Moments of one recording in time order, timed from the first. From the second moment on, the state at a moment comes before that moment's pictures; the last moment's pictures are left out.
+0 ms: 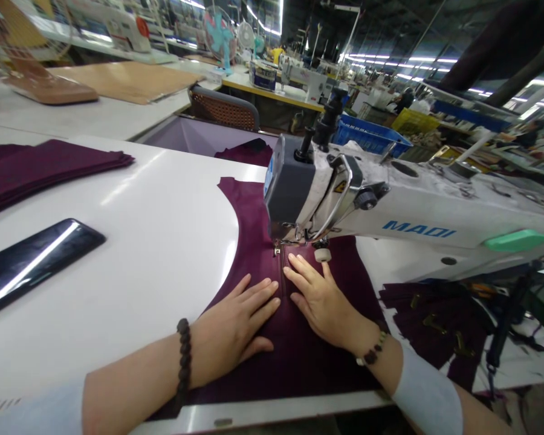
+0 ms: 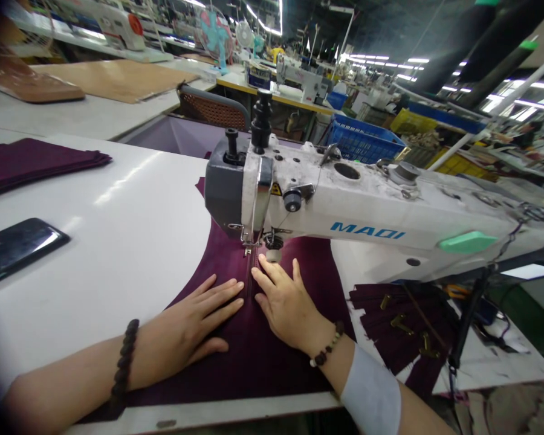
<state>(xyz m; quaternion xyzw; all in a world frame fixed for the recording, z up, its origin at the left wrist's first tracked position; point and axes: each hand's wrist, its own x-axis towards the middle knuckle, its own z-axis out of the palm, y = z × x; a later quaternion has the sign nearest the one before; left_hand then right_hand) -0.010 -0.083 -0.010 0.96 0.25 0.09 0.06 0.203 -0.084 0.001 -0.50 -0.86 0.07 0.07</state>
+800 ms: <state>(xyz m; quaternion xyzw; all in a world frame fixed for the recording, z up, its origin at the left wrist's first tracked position) -0.014 -0.033 -0.015 0.97 0.23 0.09 0.07 0.207 -0.033 -0.003 -0.49 -0.87 0.09 0.08</state>
